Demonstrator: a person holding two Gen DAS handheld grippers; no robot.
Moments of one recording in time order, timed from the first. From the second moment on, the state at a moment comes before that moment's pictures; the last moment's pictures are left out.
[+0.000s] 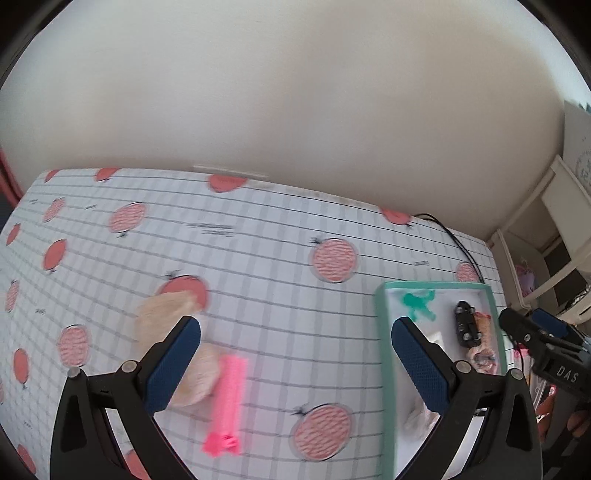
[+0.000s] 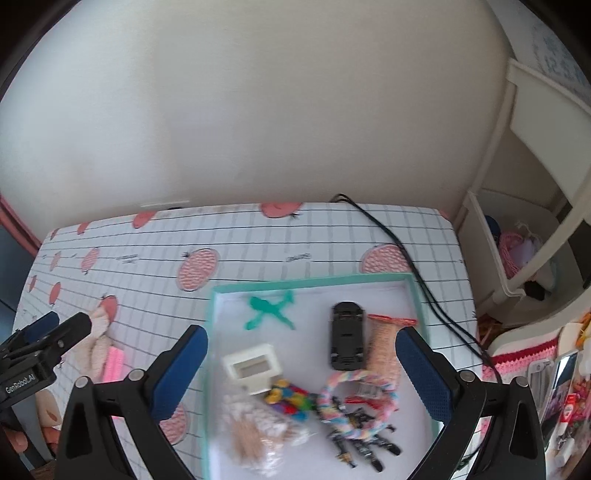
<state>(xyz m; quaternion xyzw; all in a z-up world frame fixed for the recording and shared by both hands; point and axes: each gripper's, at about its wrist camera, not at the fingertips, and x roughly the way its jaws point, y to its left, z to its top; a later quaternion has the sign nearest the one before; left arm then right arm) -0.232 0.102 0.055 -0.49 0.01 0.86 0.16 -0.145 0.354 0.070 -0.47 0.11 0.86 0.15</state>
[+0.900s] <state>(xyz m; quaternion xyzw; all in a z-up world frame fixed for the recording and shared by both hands) -0.242 -0.040 0.014 -0.52 -0.04 0.84 0.12 -0.197 0.169 0.016 -0.53 0.08 0.84 0.03</state>
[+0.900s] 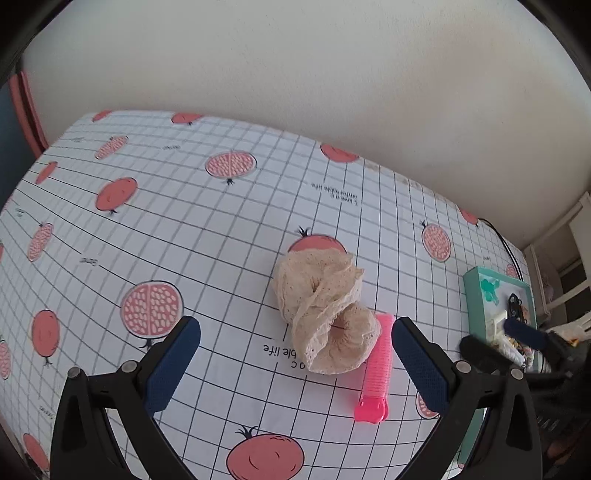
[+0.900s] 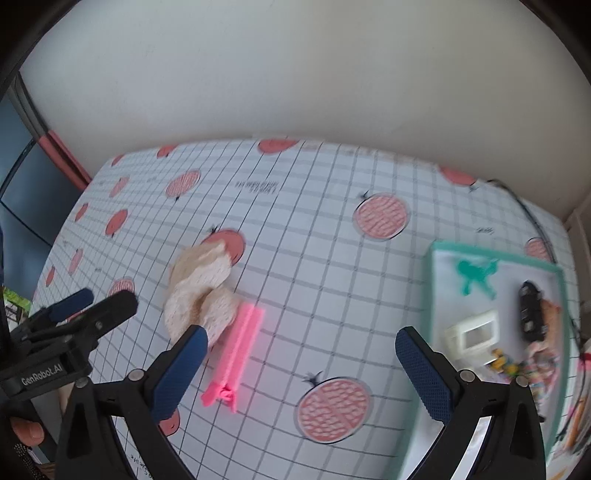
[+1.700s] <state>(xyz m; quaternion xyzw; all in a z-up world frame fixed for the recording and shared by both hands) -0.267 -0.024 -0.048 -0.57 -0.01 0.81 0.14 -0.205 0.123 -0.052 -0.59 0.06 0.81 0.00</state>
